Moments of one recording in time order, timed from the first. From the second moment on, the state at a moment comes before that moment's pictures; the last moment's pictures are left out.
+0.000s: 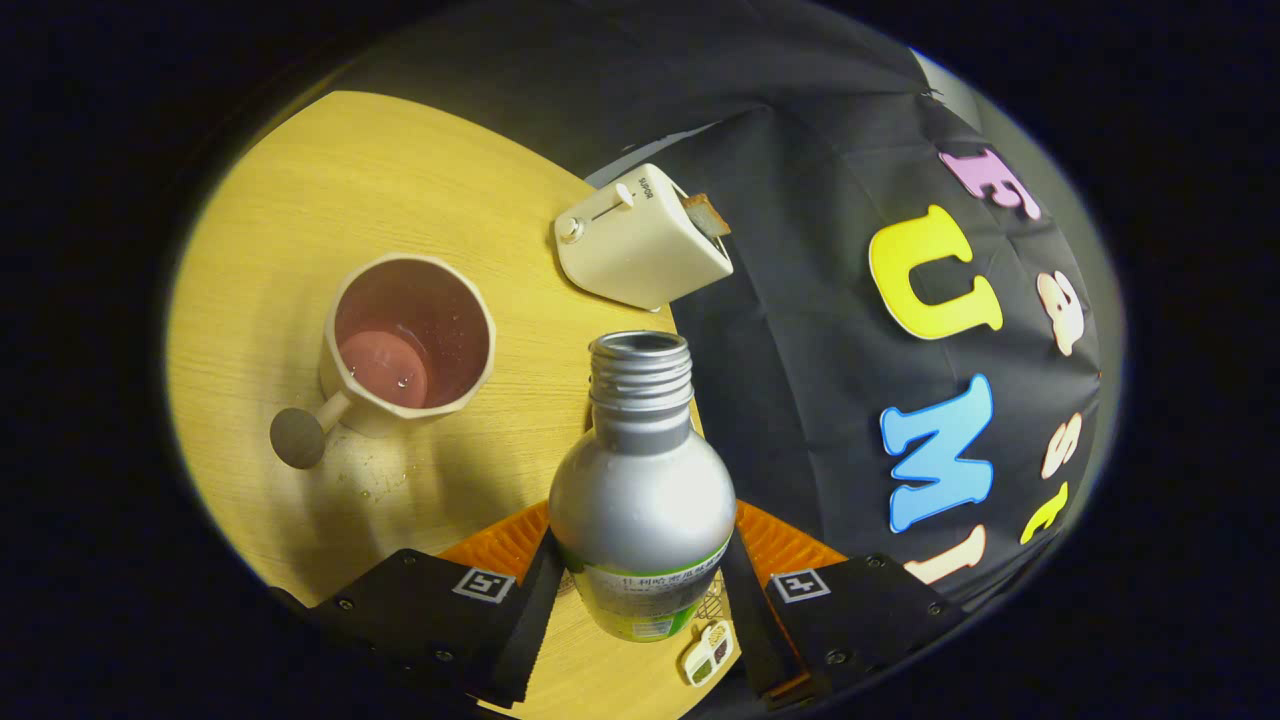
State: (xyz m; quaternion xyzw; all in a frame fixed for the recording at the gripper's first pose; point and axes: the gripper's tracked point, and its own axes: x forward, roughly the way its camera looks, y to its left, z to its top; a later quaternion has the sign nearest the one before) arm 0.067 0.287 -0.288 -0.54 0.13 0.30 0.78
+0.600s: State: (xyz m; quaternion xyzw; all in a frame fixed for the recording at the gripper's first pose) arm 0.071 0.271 -0.264 -0.37 0.14 0.30 0.87
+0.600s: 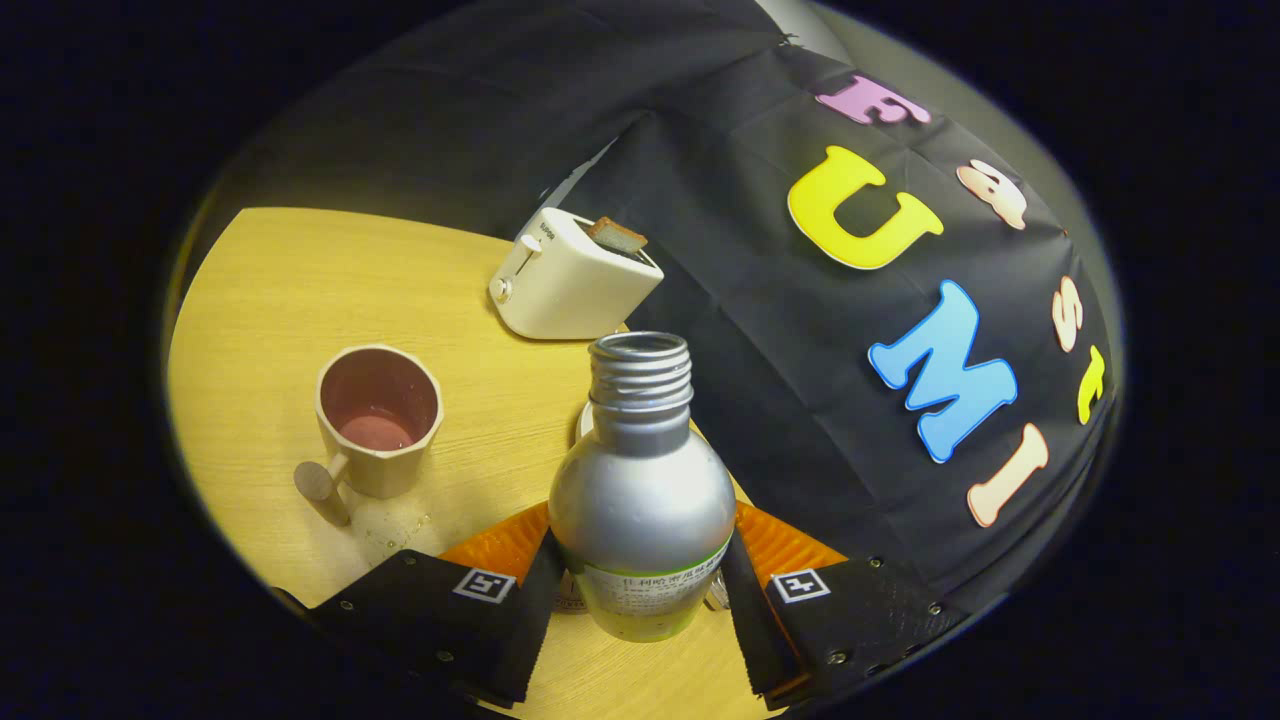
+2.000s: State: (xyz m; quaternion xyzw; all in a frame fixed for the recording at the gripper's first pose) arm 0.100 0.248 -0.241 0.01 0.19 0.31 0.93
